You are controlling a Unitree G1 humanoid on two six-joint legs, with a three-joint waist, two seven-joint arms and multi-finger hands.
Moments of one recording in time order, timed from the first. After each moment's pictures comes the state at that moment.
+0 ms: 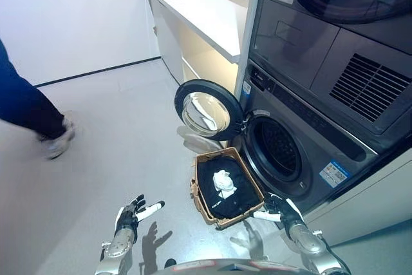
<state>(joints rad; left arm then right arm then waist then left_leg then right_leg) 0.11 0.25 -0.12 0.77 -0.30 -0.09 0.13 0.10 -0.37 0.25 0.74 0.14 -0.09 -0.04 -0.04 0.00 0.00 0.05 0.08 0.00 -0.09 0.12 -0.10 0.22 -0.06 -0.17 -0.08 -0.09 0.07</state>
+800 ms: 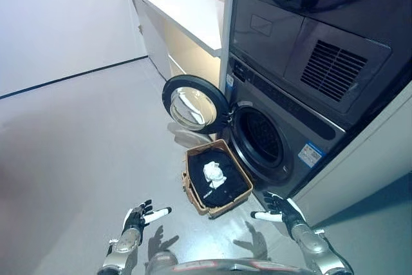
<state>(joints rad) 0.01 0.24 -0.22 0.91 -0.28 -0.06 0.13 0.10 -0.43 0.28 0.72 0.14 -0.09 -0.04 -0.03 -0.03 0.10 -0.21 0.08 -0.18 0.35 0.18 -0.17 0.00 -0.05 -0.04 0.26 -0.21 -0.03</state>
